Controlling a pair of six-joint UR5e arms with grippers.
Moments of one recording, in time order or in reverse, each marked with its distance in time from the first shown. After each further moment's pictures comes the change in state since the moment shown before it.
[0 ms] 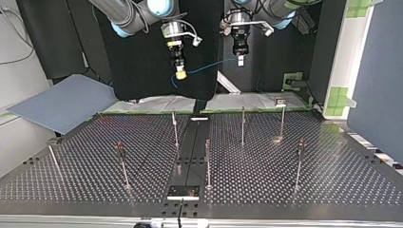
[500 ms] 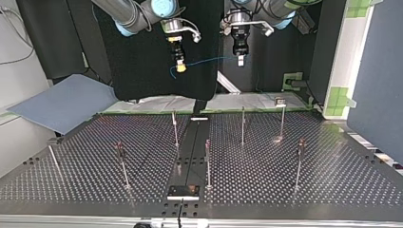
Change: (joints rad) left arm 0.000 0.000 0.000 0.000 0.000 0.000; right arm 0.007 0.050 0.005 0.115 0.034 -0.058
